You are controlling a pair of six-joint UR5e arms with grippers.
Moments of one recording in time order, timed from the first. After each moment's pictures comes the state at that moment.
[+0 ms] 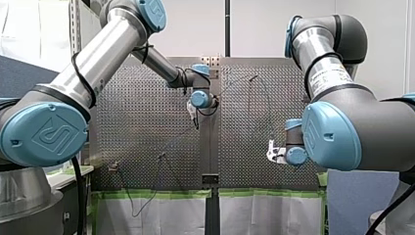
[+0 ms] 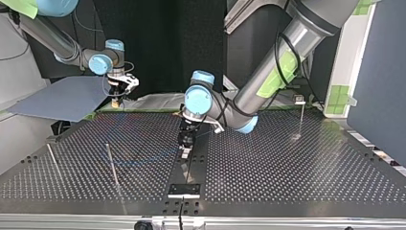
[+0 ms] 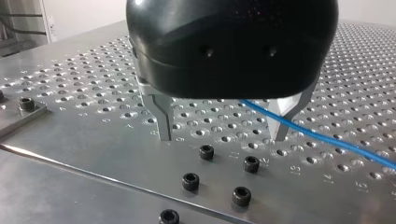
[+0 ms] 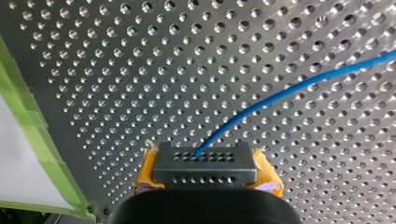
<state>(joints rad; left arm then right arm) -0.52 -2.22 -1.25 -2.76 -1.78 -1.87 1.77 -0.72 1.69 -0.78 1.59 1.64</state>
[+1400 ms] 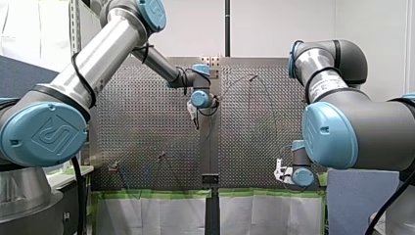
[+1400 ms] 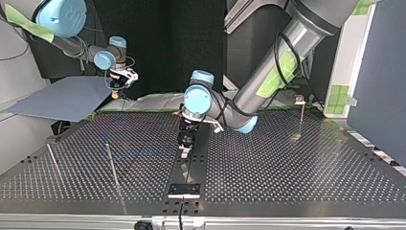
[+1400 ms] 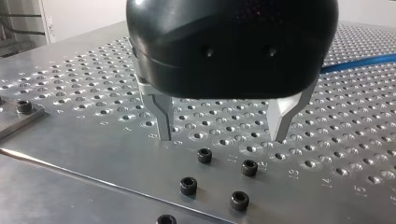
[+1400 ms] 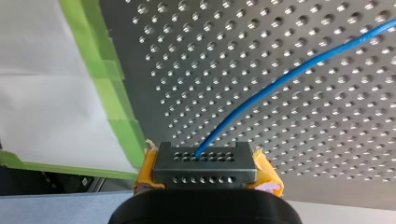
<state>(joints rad) -0.52 -2.22 -1.25 -2.76 -1.78 -1.87 1.71 -0.54 1.65 -0.87 1.61 1.66</state>
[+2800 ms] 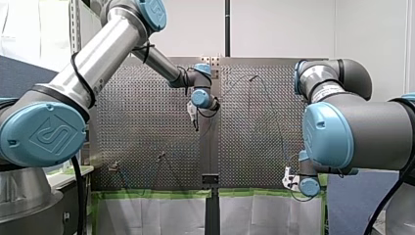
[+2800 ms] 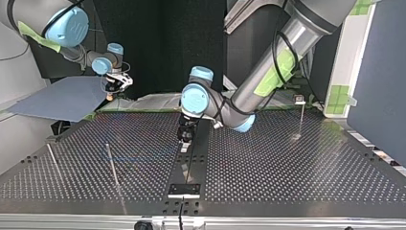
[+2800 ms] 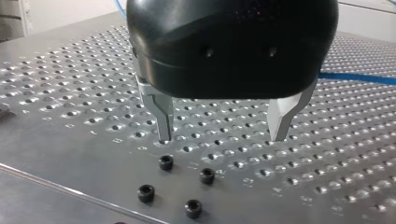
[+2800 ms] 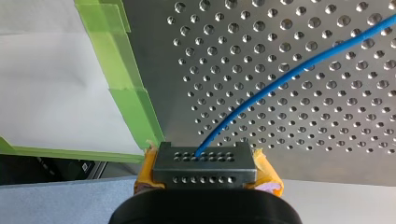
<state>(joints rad) -0.53 -2.22 -1.25 -2.85 -1.80 -1.88 1.65 -0.41 1.49 -0.86 1.61 1.67</state>
